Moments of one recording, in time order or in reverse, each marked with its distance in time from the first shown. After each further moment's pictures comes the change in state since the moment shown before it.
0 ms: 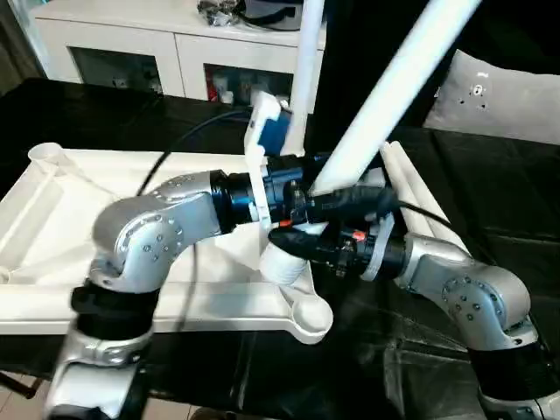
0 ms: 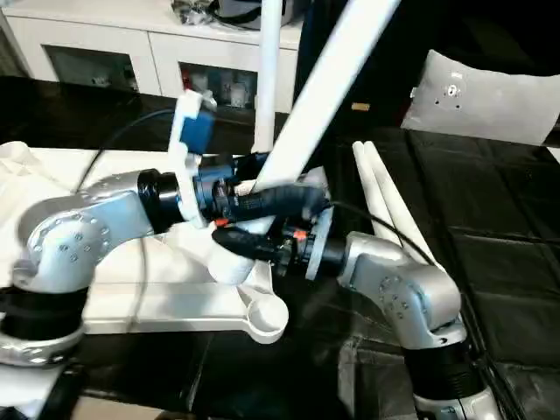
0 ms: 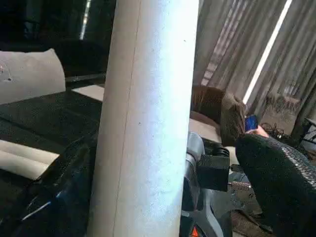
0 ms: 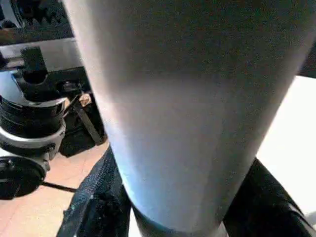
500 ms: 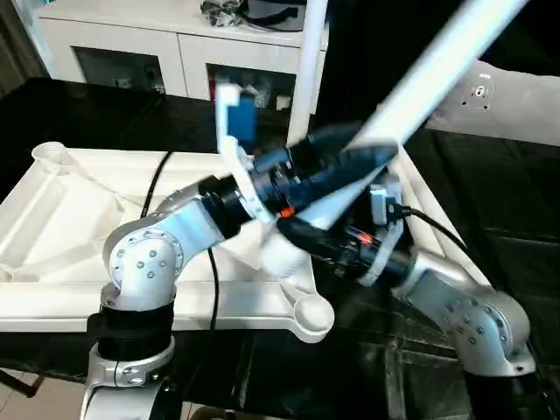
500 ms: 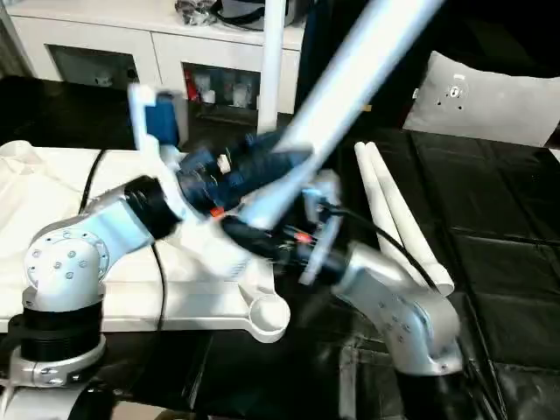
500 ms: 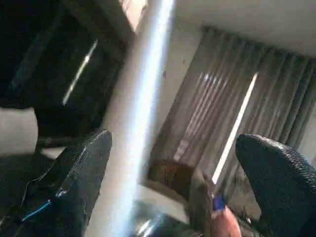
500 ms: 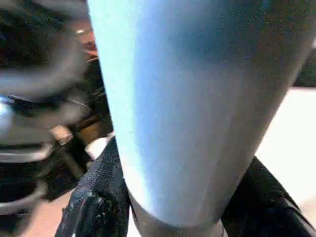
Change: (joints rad) left arm 0.078 -0.191 0.189 -0.008 -0.192 -0.077 0.110; right arm 0.127 0.093 -0.109 -0.063 0.058 -0.011 -0.157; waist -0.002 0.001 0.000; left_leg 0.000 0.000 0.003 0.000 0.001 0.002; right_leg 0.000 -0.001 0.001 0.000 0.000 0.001
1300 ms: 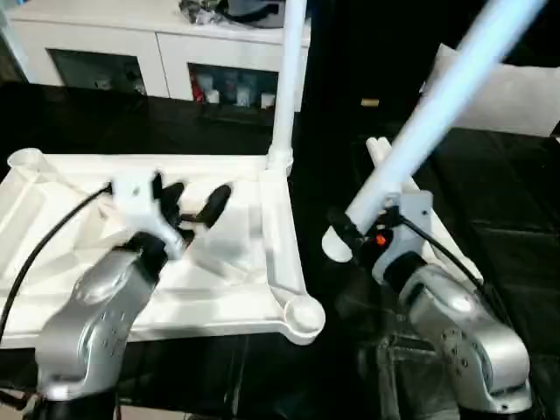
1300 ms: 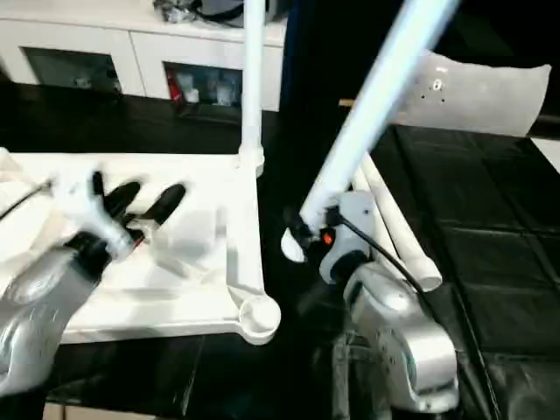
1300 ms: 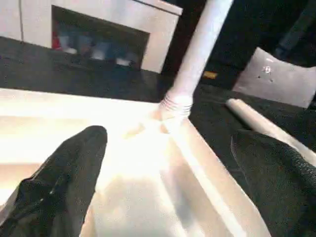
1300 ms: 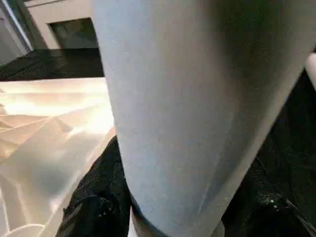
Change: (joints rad) left arm 0.433 0.147 0.062 -0.119 0.538 -0.223 0.452; right arm 0.140 0.091 0.014 -0.109 -0.365 -0.109 -0.506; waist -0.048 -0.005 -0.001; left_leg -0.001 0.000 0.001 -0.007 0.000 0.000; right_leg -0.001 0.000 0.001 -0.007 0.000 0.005
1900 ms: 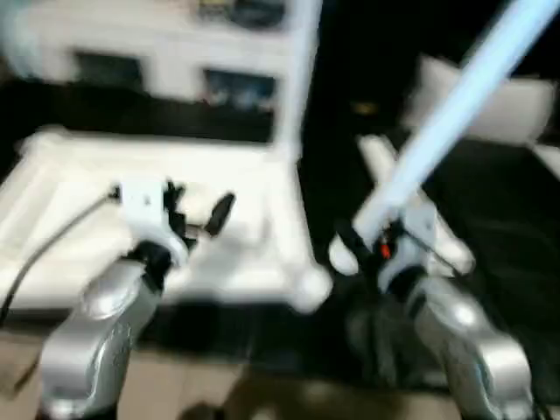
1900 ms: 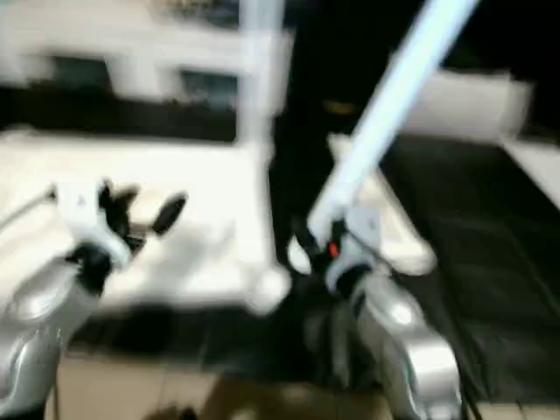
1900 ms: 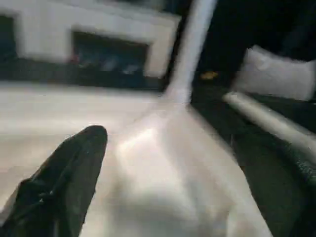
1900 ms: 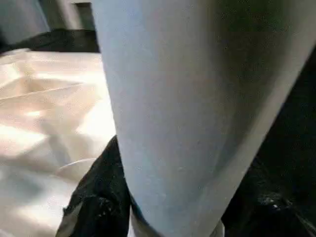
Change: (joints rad) left arm 0.080 0.013 -0.071 -0.040 0.058 -0.008 0.016; right arm 0.004 -0.033 0.039 0.041 -0.036 -0.020 0.042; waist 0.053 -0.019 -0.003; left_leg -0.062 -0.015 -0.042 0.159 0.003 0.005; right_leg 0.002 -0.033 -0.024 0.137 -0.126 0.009
